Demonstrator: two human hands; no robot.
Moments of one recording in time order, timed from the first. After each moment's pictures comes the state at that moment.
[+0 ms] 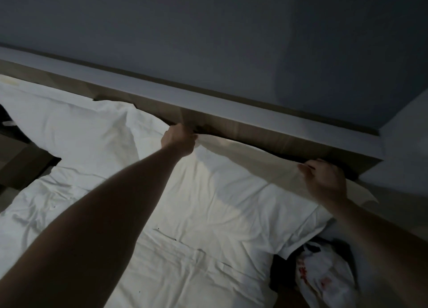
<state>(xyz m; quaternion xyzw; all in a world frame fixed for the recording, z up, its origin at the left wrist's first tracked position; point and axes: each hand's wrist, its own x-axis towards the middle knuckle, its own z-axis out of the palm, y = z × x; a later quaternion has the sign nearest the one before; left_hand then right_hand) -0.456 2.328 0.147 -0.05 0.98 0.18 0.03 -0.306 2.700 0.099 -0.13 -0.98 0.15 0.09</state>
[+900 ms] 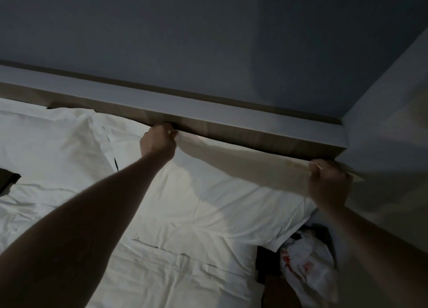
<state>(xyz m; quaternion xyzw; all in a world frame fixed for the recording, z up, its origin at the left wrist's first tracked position) -0.464 2.358 0.126 0.02 0.98 0.16 -0.07 -0.261 2.753 0.083 -0.26 -0.94 0.11 0.20</state>
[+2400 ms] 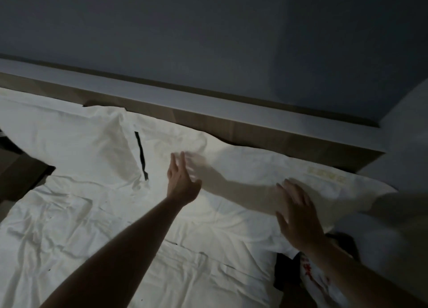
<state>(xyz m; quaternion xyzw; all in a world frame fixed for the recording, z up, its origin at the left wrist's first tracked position) -0.377 2.322 0.040 -0.01 0.95 0.28 0.10 -0.221 2.636 0.038 -0.02 -0.99 0.15 0.03</state>
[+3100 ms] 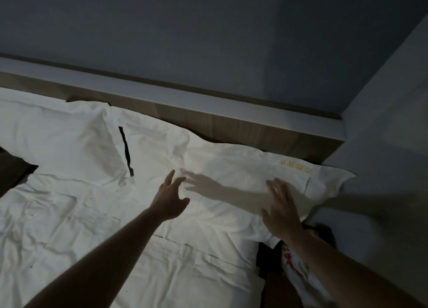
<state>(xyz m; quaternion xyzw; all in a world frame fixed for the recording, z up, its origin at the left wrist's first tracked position) -0.308 2.318 0.055 0.07 0.96 0.22 0.18 -0.203 2.644 0.037 -0.12 -0.97 0.17 -0.10</state>
